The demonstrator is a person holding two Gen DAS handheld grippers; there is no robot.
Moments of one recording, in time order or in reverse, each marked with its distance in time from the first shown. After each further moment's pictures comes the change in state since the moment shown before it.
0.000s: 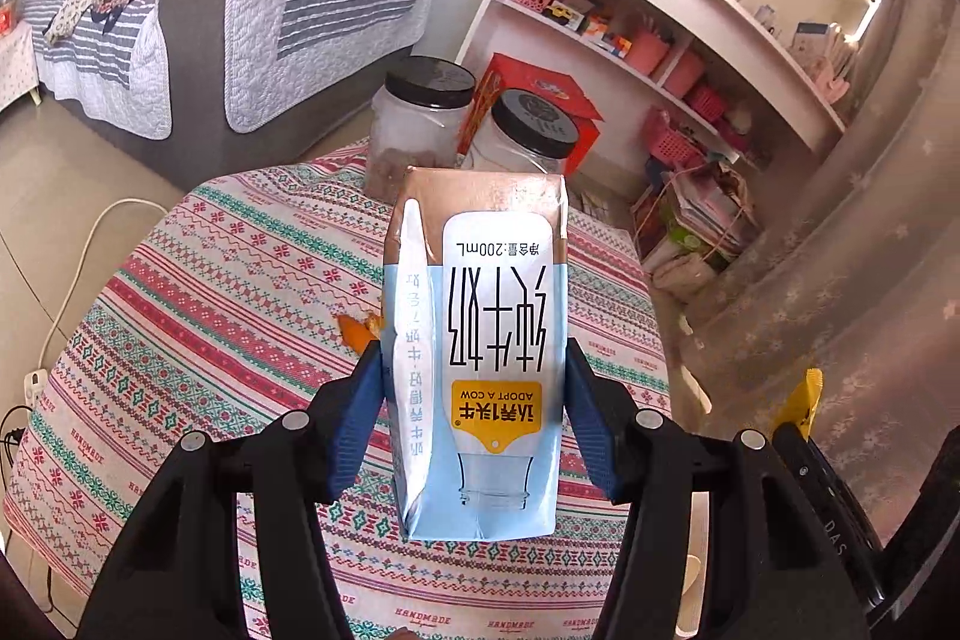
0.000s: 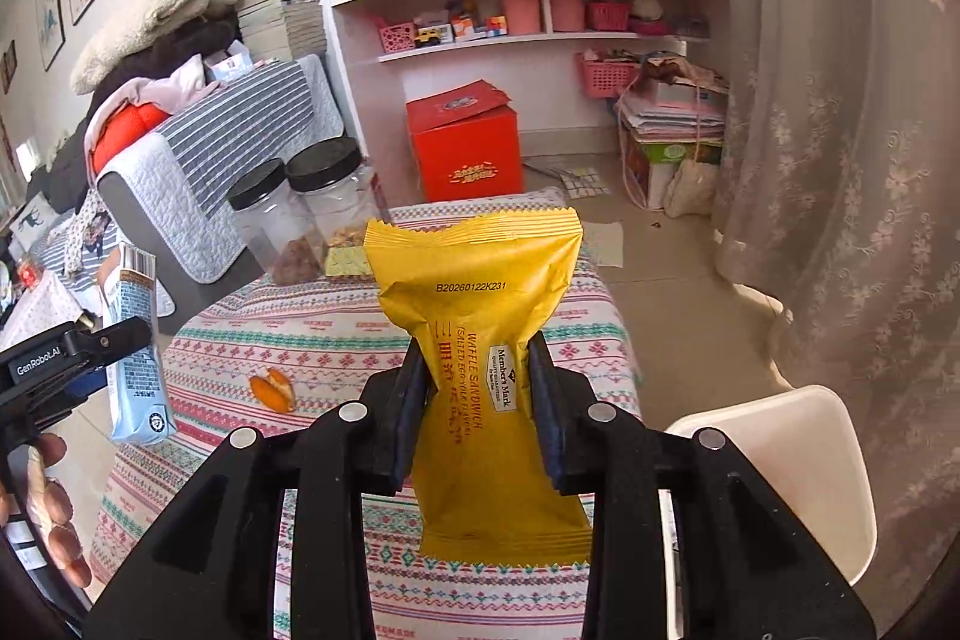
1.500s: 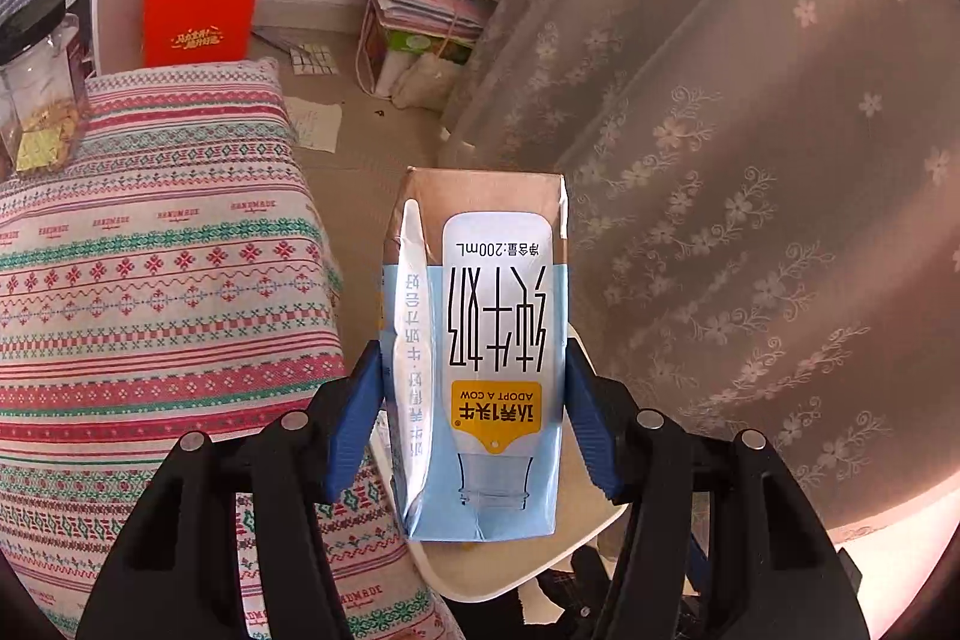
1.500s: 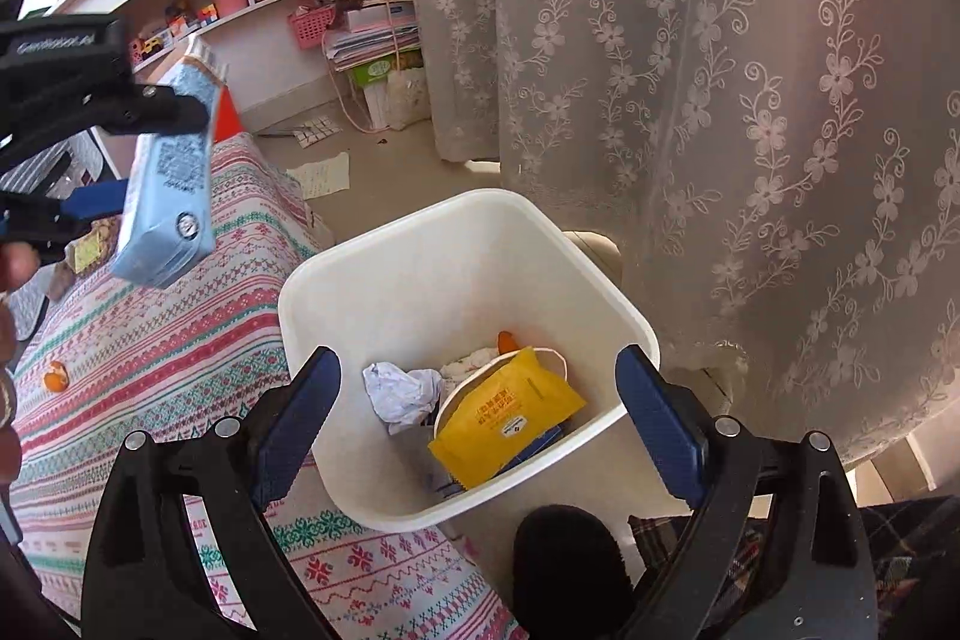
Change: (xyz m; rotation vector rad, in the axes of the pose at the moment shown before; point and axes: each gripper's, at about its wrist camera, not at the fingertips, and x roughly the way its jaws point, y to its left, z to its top) left arm 0.092 -0.272 -0.116 0.399 0.353 -0.410; right arm -0.052 -0.154 -0.132 0.309 0.105 -0.434
